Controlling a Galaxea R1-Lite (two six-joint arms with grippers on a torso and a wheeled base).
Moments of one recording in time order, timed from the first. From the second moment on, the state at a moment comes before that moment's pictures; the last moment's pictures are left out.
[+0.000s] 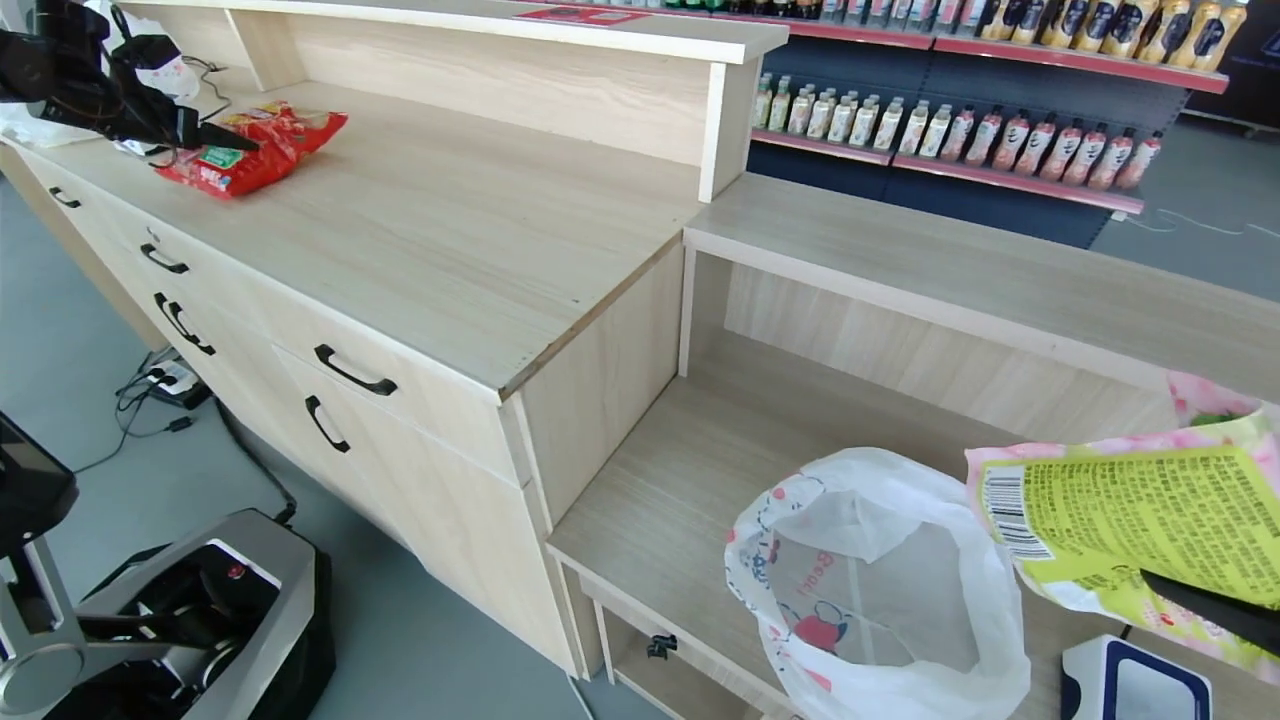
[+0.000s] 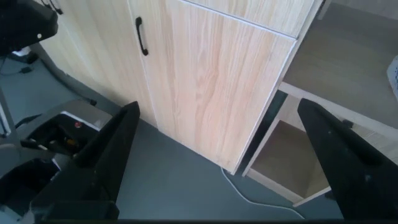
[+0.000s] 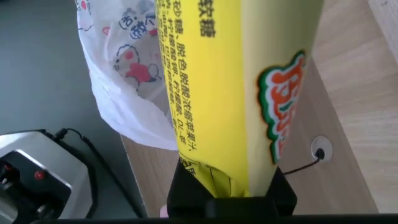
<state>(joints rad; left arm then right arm) 0.00 0.00 0.00 0.00 -0.01 -0.01 0.07 0.90 -0.52 0.05 0.30 -0.62</state>
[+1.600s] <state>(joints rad) 0.00 0.00 0.00 0.00 -0.01 -0.01 -0.07 1.51 -0.53 -0.14 0.26 -0.59</state>
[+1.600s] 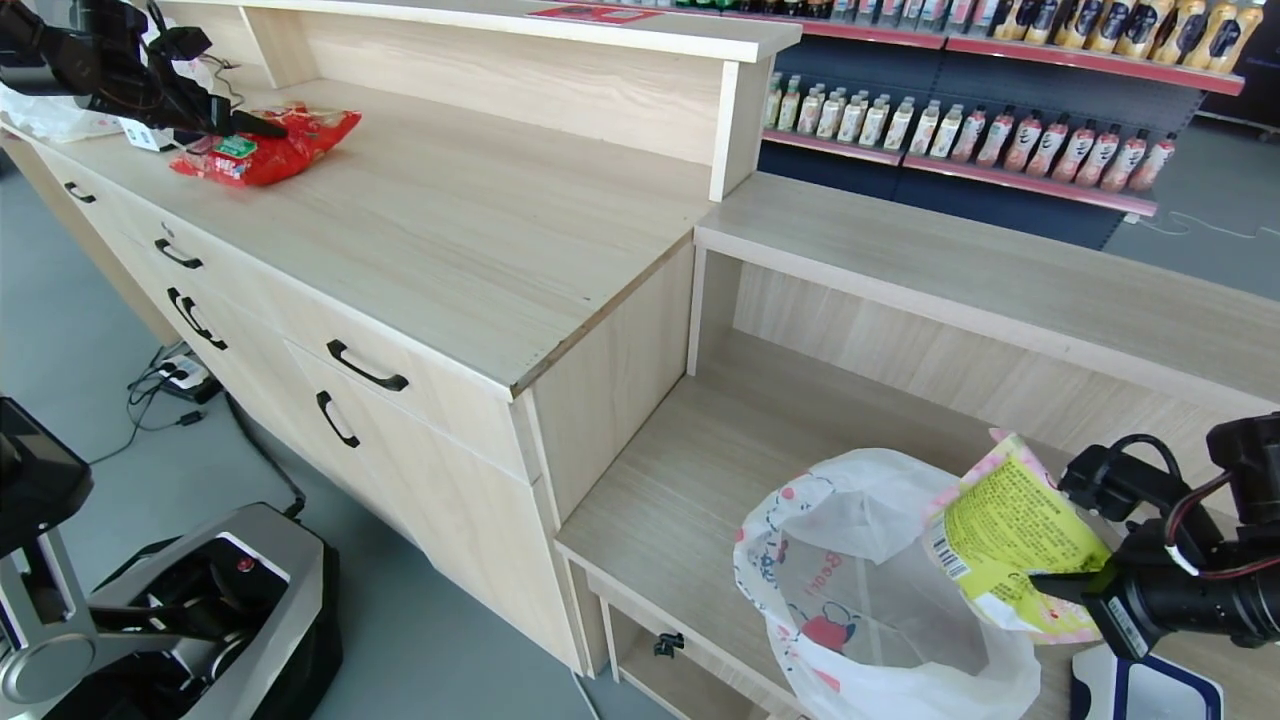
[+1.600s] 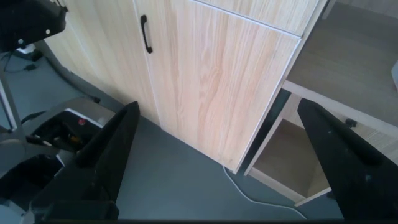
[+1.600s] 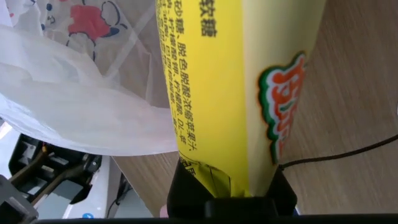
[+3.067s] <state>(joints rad) 0.00 0.00 0.00 0.00 -0.01 -0.01 -0.04 1.70 -0.53 -0.28 0.26 -0.79</state>
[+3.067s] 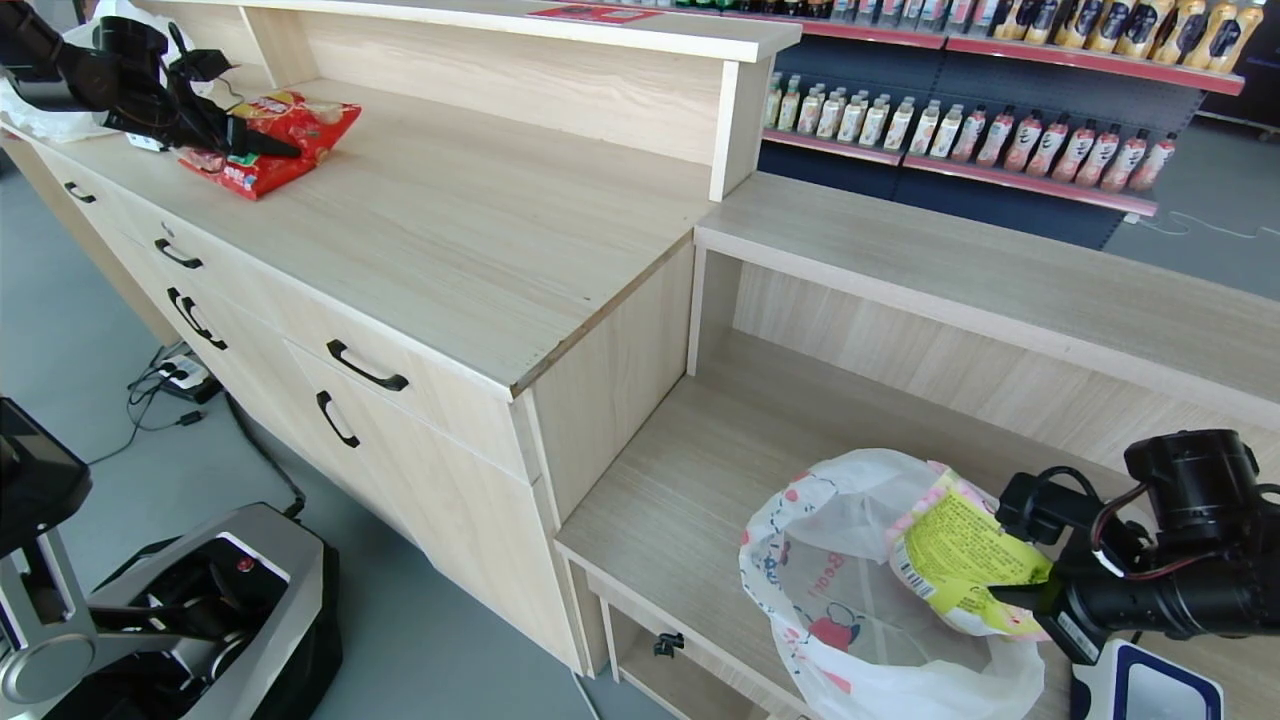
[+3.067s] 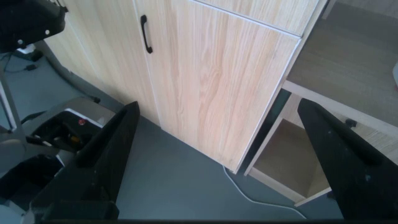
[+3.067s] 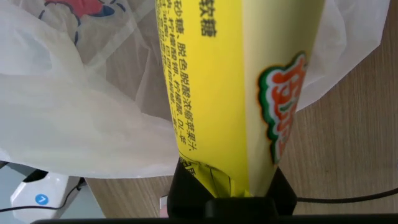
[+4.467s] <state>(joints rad) 0.00 0.00 0.00 0.00 -0.01 -0.01 -0.04 1.71 -0.58 -0.28 0.29 -0.81</state>
